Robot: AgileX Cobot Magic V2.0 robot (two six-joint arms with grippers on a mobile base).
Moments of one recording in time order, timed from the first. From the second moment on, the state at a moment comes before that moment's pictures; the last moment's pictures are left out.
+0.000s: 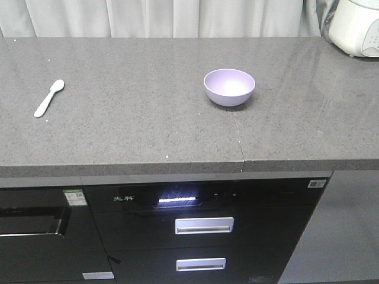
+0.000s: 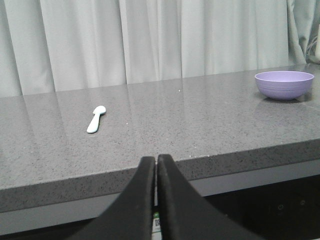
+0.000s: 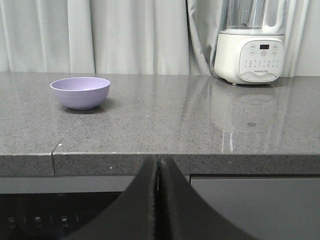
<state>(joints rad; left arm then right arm) -0.12 -0.01 0.03 -0.02 0.05 0.06 -0.04 -0.01 0.03 -0.02 0.08 0.00</state>
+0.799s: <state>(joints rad) -0.12 -0.01 0.03 -0.02 0.05 0.06 -0.04 -0.01 0.03 -0.02 0.08 0.00</state>
